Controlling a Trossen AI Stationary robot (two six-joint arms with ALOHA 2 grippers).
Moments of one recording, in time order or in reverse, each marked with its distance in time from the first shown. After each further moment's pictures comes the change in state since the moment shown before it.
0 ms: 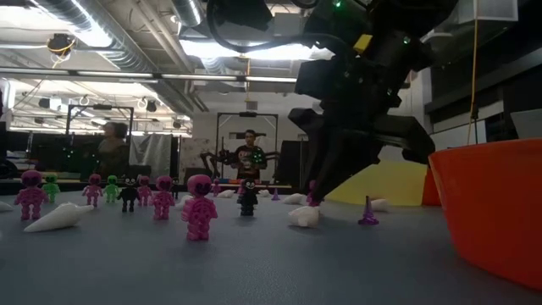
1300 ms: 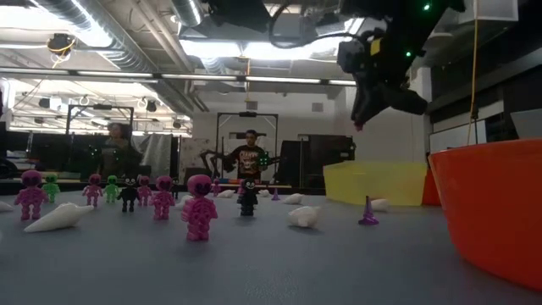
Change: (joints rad) left arm 0.000 0.000 0.000 -0.010 0.000 0.000; right arm -0.152 -0.351 0.000 -0.491 0.639 -0.003
